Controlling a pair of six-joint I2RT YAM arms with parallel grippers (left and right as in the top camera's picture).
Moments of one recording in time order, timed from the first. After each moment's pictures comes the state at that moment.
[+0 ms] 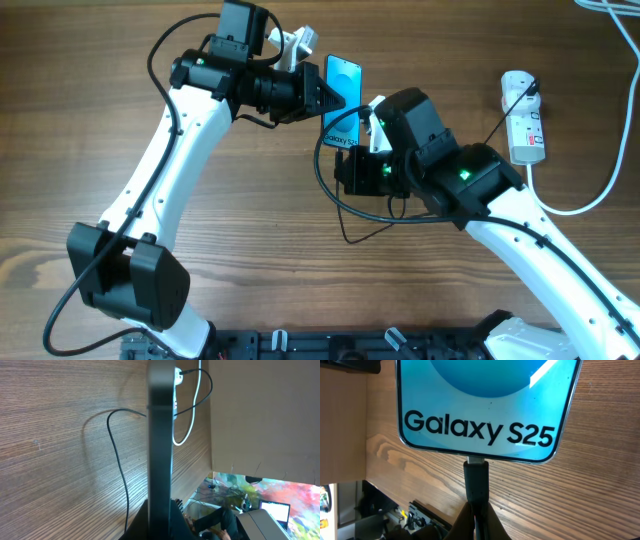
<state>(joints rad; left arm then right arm) -0.31 1.78 1.65 -0.89 0.85 -0.44 0.61 1.37 1.27 -0.83 -0.34 0.66</state>
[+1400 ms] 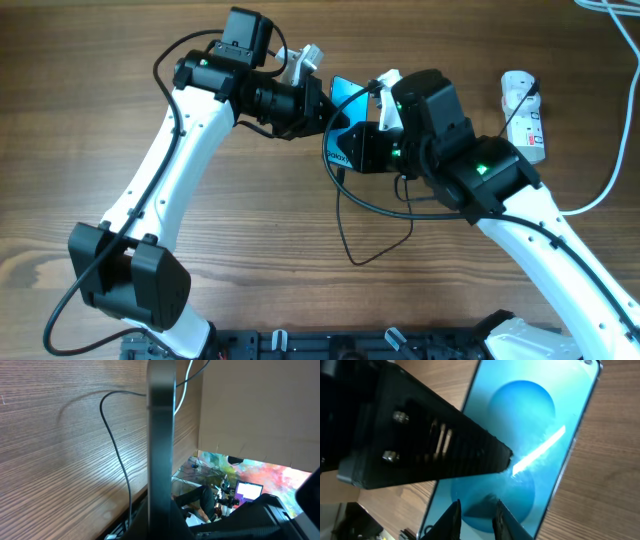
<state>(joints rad) -0.32 1.78 1.65 -1.03 0.94 -0.43 0.56 1.36 1.32 -0.75 -0.27 0.57</state>
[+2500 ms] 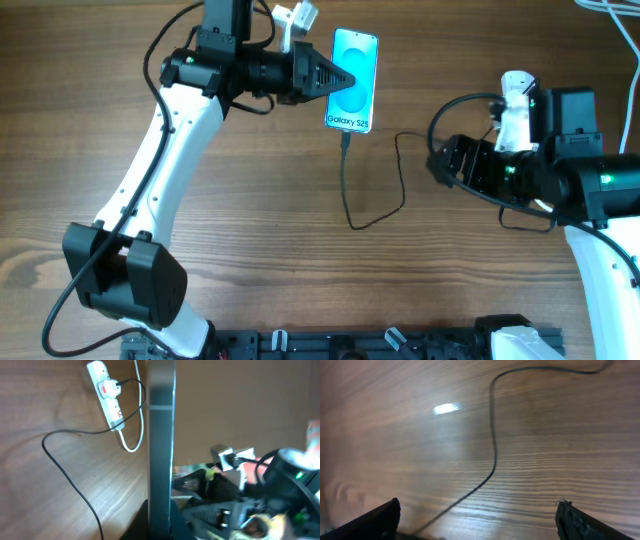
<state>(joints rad) -0.27 1.78 1.65 -0.67 1.12 -0.46 0.08 1.20 1.33 -1.25 -0.37 0.33</state>
